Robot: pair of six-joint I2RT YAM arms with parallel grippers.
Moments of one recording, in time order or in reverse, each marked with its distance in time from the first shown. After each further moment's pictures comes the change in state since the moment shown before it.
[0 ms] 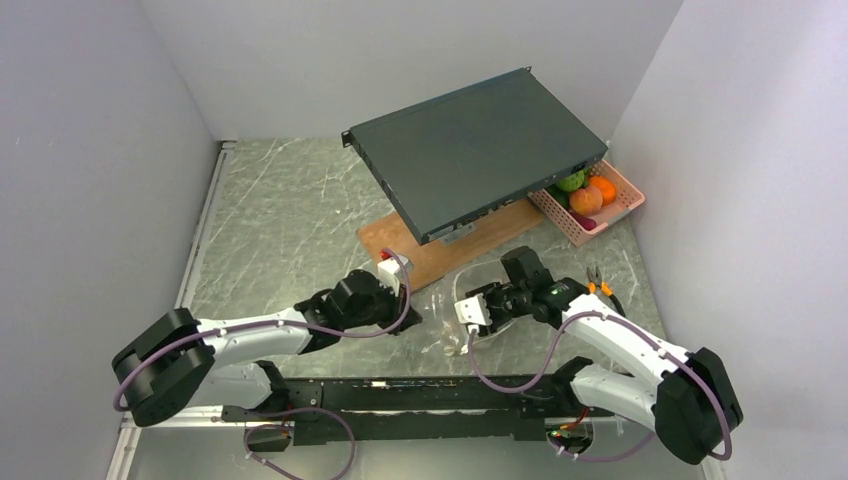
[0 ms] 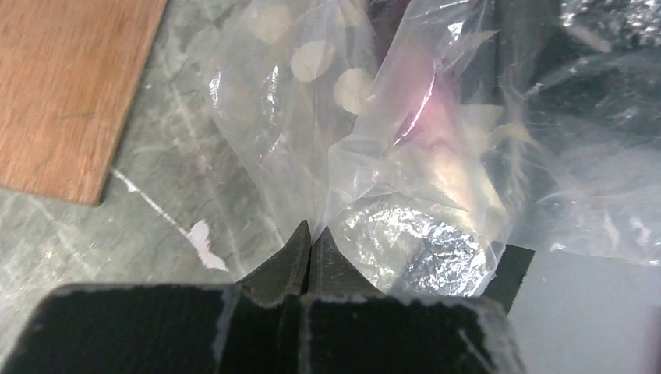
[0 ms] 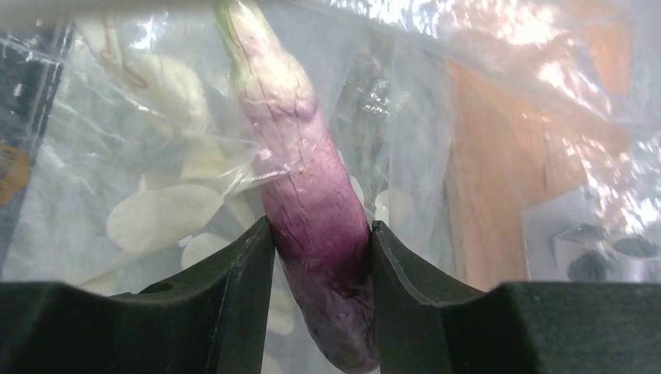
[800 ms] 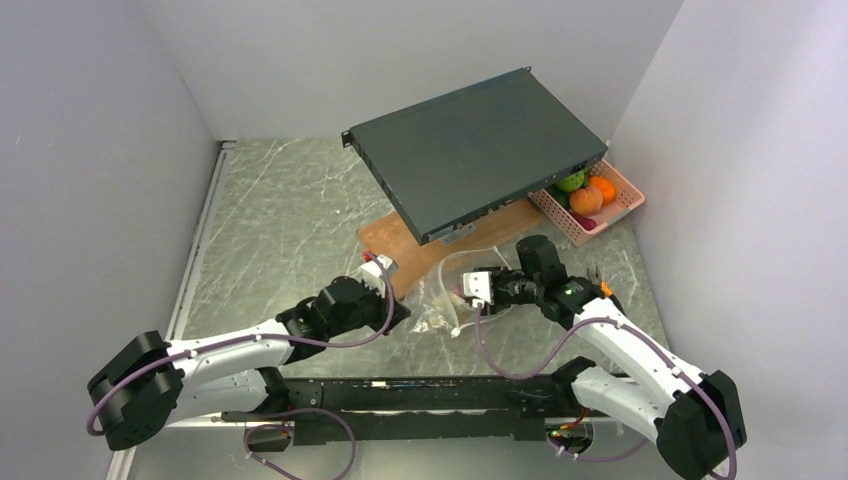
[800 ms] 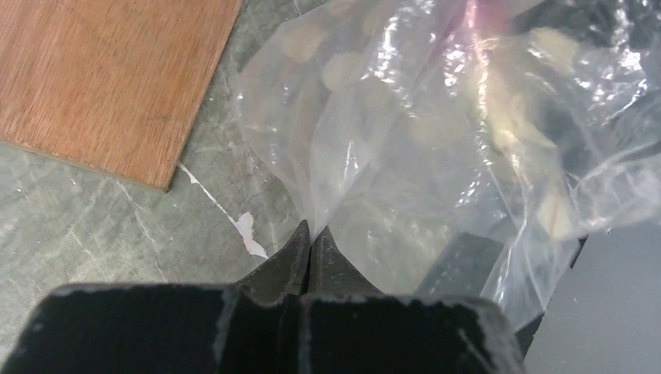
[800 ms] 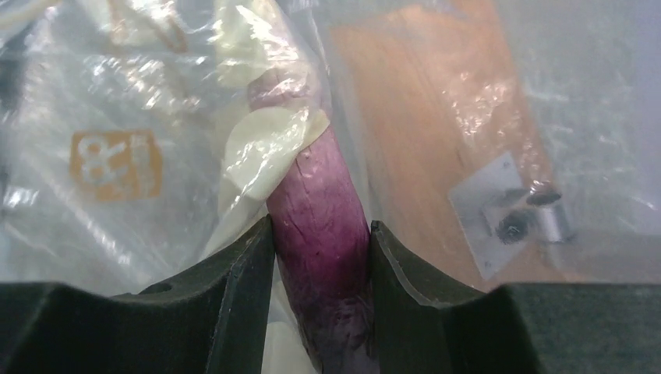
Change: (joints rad) left arm 0.002 -0.180 -0.074 -0.052 -0.130 0.032; right arm -0.070 -0.088 0.071 0.069 -0.084 0.237
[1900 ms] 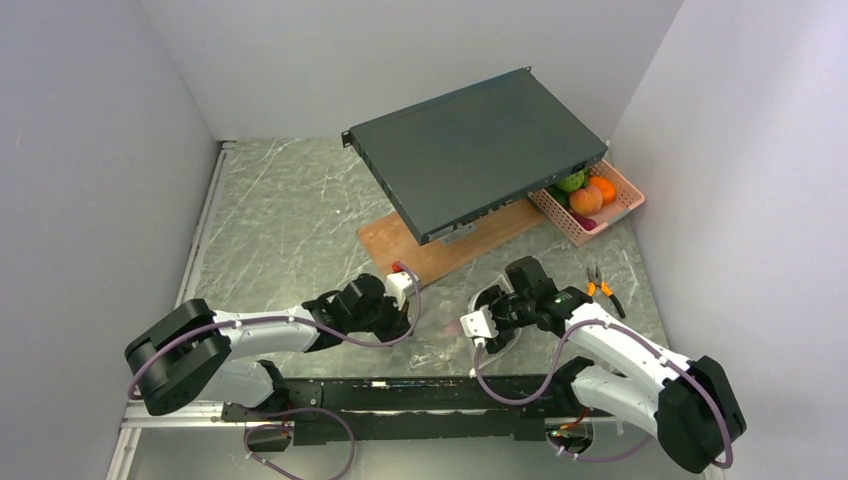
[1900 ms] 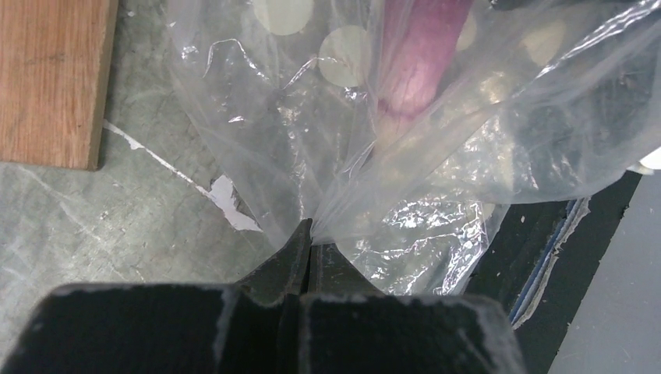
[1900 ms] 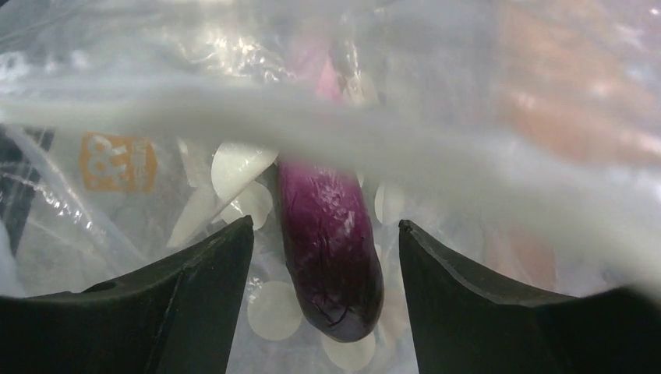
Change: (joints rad) left arm -0.007 0.242 0.066 -0.053 0.156 0.167; right arm 0.055 0.022 -0.146 -0.107 0.099 -0.323
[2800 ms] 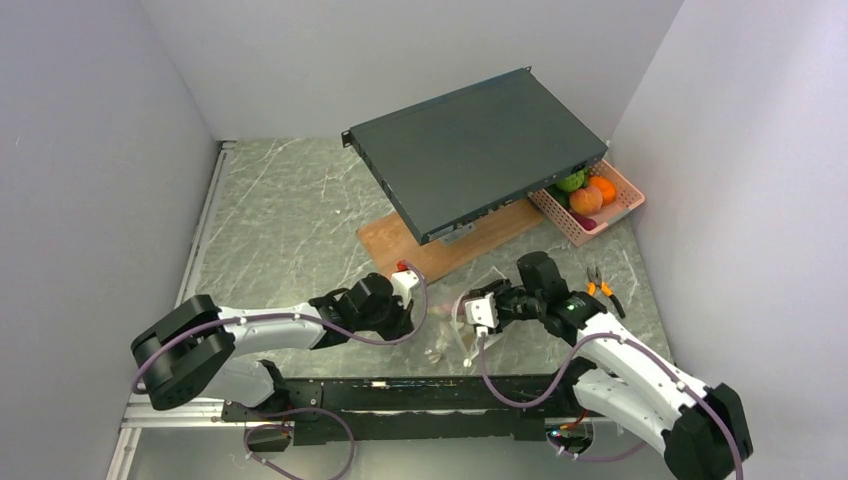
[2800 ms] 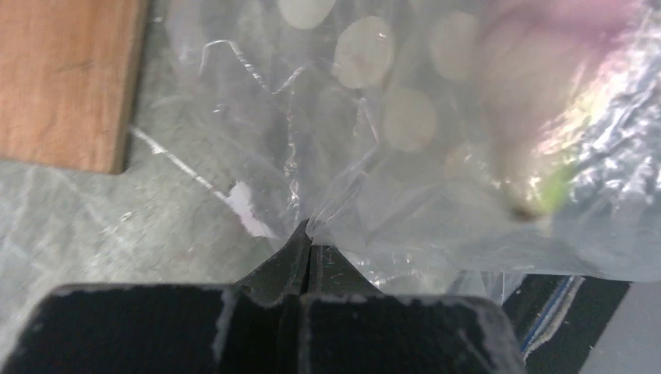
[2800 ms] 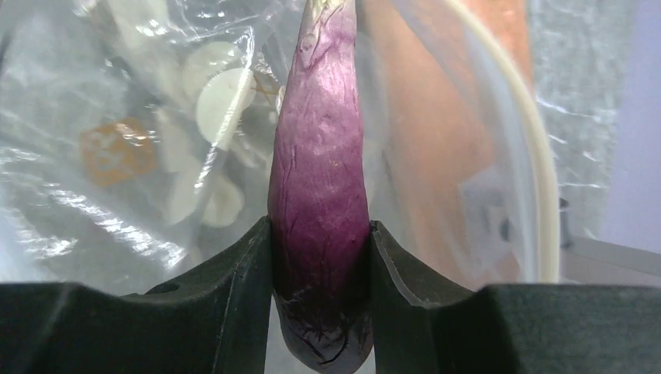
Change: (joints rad) left arm -0.034 0.047 0.063 -0.058 -0.066 0.008; right arm -0.016 -0.085 0.003 0.105 0.004 0.118
